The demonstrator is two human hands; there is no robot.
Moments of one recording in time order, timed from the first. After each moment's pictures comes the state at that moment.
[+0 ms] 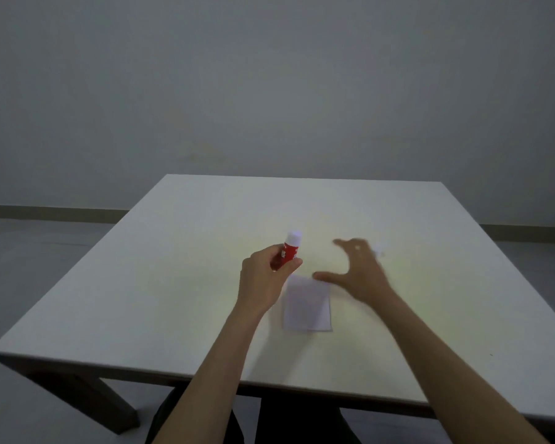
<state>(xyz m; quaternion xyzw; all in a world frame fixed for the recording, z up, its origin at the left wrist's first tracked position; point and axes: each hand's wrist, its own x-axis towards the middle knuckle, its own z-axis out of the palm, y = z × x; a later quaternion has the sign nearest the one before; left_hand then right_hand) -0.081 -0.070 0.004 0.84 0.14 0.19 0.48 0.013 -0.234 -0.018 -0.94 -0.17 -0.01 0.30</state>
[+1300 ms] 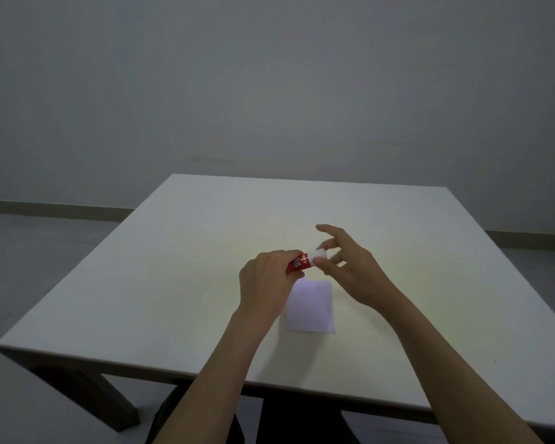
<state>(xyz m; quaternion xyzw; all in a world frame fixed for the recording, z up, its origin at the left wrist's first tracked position) -0.085 -0.076 0.014 0.95 0.10 0.22 0.19 -0.013 -0.227 0.023 -0.82 -0.32 0.04 0.46</state>
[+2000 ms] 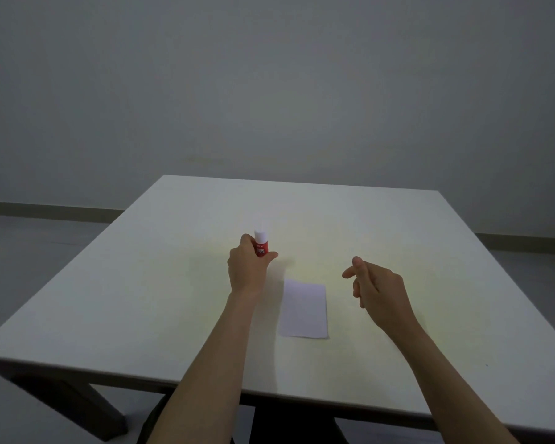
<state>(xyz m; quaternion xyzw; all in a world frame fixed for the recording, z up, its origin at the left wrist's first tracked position) -0.024 -0.036 -0.031 0.83 0.27 0.24 0.43 -0.020 -0.262 -0.004 -0.87 -0.16 -0.05 0.47</state>
